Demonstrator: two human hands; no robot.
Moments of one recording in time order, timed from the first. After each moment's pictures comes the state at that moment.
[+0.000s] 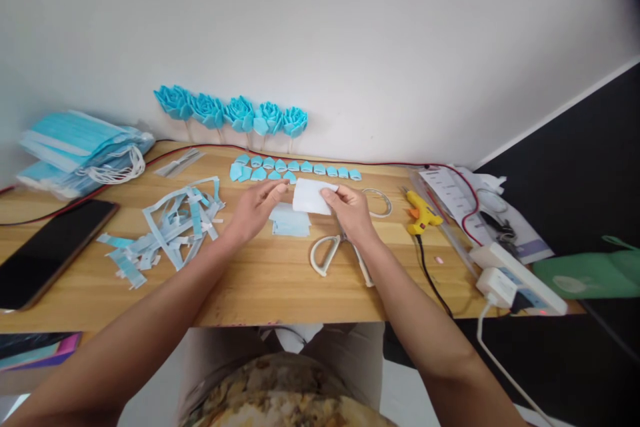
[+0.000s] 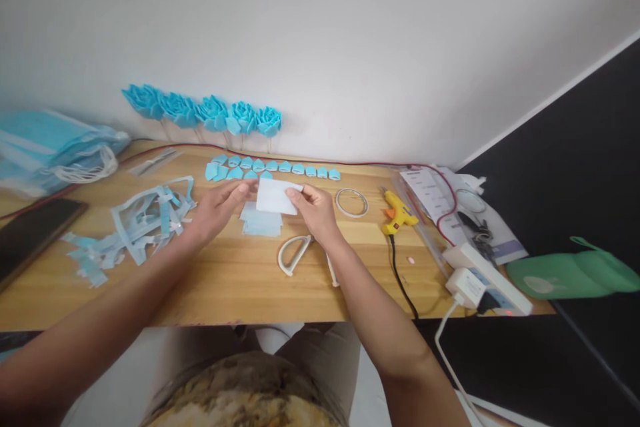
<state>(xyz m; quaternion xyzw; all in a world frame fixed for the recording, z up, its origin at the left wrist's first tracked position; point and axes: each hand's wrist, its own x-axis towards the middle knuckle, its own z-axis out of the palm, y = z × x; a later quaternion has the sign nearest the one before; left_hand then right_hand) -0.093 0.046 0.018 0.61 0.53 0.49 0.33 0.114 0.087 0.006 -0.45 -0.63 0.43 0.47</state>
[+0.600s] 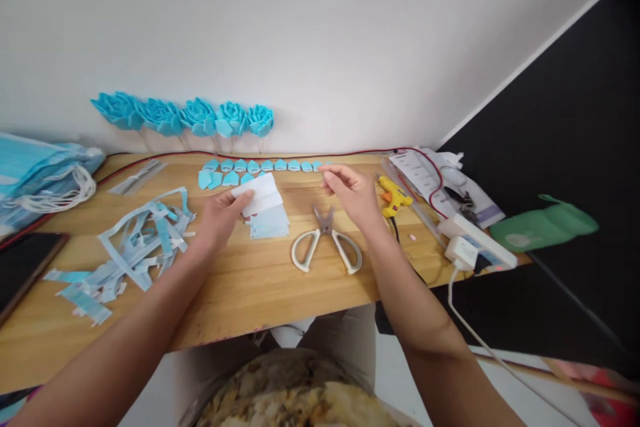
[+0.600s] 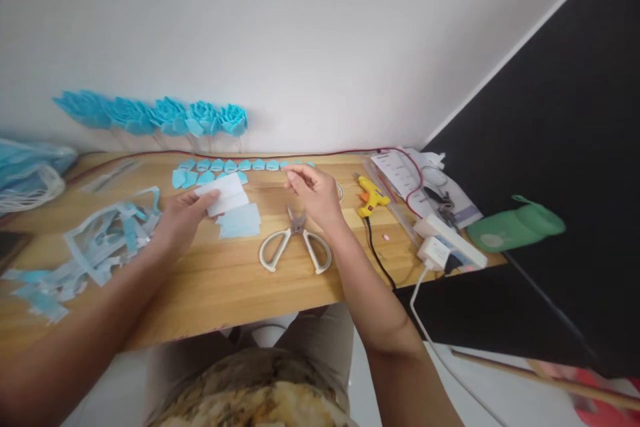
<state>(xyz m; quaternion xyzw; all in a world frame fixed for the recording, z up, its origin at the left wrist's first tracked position) -0.094 0.054 0.002 0.46 0.54 0.53 0.47 0.151 0.080 0.044 -0.47 -0.68 0.31 0.47</state>
